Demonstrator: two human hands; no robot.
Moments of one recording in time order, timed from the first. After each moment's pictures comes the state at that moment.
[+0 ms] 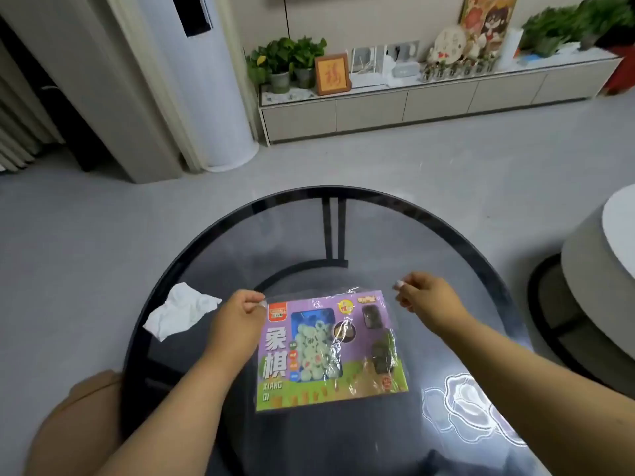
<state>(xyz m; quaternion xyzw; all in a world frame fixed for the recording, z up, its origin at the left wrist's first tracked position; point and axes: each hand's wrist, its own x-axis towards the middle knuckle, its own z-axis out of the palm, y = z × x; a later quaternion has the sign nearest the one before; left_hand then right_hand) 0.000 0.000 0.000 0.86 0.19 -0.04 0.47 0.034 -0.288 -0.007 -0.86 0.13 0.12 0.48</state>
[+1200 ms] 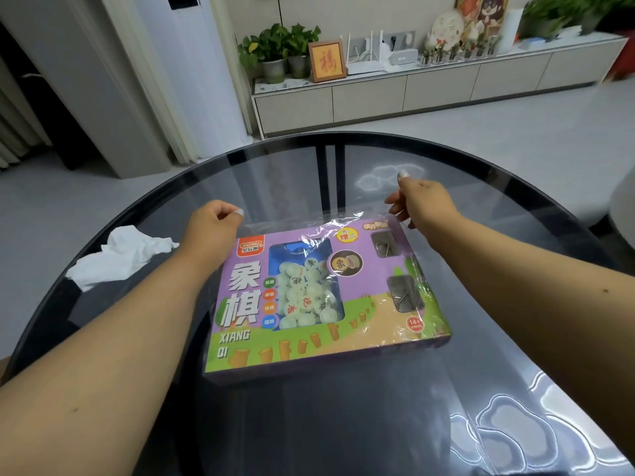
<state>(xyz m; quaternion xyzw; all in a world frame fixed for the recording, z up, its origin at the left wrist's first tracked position) 0.070 0.023 -0.128 0.90 0.11 0.07 0.42 0.096 -0.270 -0.129 -0.81 0.09 -0.04 0.57</state>
